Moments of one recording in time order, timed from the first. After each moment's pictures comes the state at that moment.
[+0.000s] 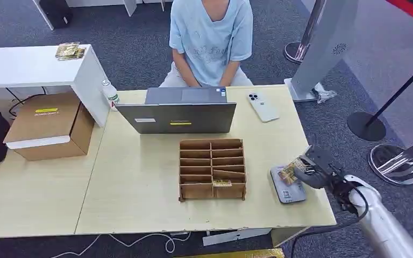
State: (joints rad) left arm -0.05 0.08 0.72 -0.19 -1.48 -0.04 0.02; right arm -0.37 -0.47 0.32 -0.98 0.03 0.38 -0.05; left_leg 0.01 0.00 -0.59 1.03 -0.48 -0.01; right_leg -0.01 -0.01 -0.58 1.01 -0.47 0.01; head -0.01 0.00
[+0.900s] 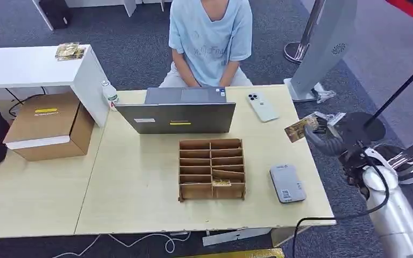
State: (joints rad) left arm -0.06 0.08 0.72 -0.19 -1.48 -0.02 0.02; right arm -0.40 -0.44 0.20 -1.31 0.06 0.23 -0.12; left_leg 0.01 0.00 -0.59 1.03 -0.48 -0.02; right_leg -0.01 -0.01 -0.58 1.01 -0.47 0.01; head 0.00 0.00
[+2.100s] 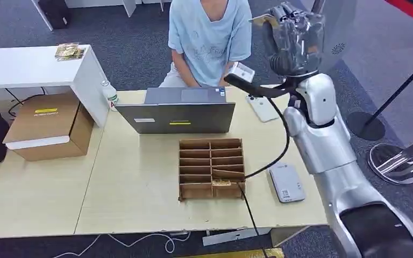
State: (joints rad) left arm -0.06 0.08 0.72 -0.19 -1.48 -0.02 -0.02; right arm -0.91 -0.07 0.43 -1.13 1.29 -0.60 -0.04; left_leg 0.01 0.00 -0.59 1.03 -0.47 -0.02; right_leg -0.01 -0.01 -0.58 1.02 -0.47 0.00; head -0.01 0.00
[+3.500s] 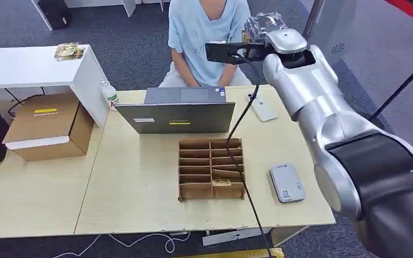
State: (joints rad) left arm -0.09 0.09 0.64 -0.19 -1.48 -0.06 -0.04; right arm -1.37 0.12 0.38 -0.39 1.42 0.19 0.13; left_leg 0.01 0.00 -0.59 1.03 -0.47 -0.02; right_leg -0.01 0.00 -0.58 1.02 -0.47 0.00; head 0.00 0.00
